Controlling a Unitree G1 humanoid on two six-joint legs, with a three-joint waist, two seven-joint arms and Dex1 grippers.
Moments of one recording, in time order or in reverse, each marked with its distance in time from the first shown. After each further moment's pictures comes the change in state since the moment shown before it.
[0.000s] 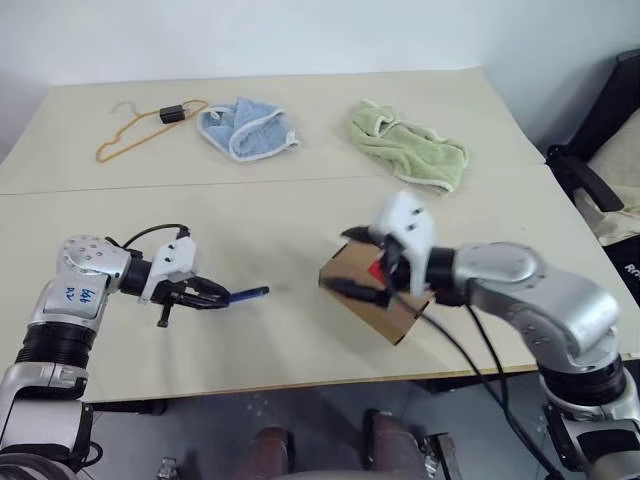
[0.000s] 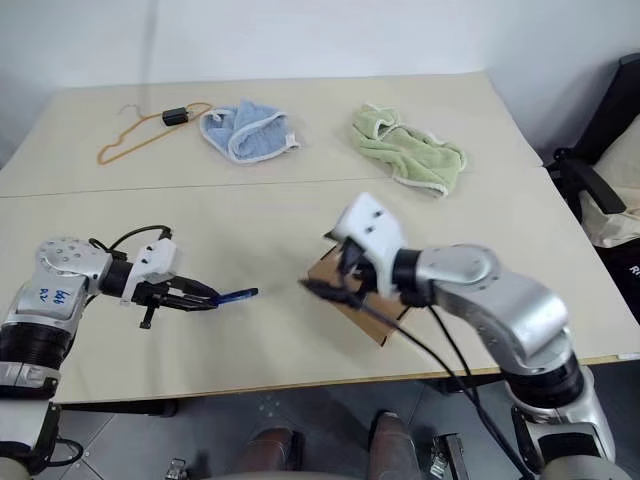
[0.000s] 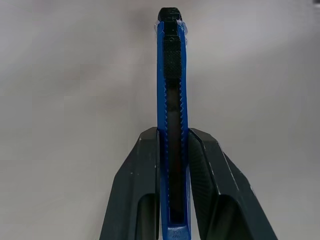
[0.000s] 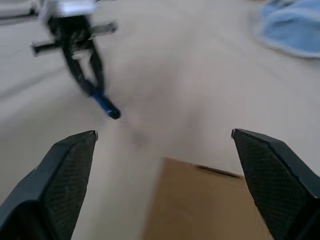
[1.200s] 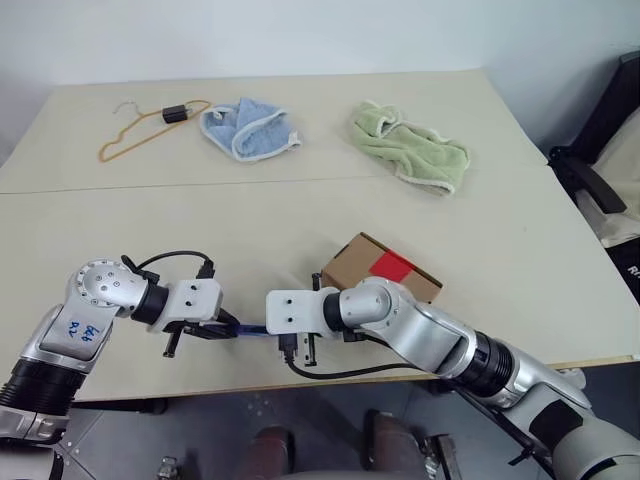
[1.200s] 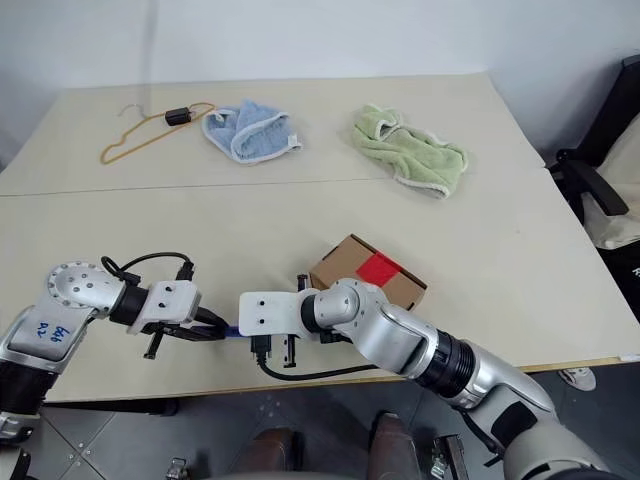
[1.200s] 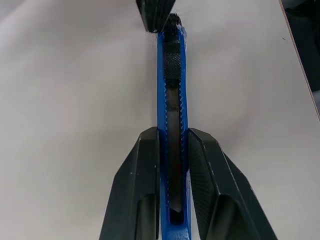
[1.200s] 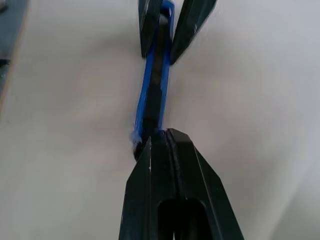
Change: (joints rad) left arm 0.191 0.074 -0.032 -0.340 0.031 0.035 0.123; right arm -0.120 0.201 0.510 0.272 -0.542 -0.301 0.208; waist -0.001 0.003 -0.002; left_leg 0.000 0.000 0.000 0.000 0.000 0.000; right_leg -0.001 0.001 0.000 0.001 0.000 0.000
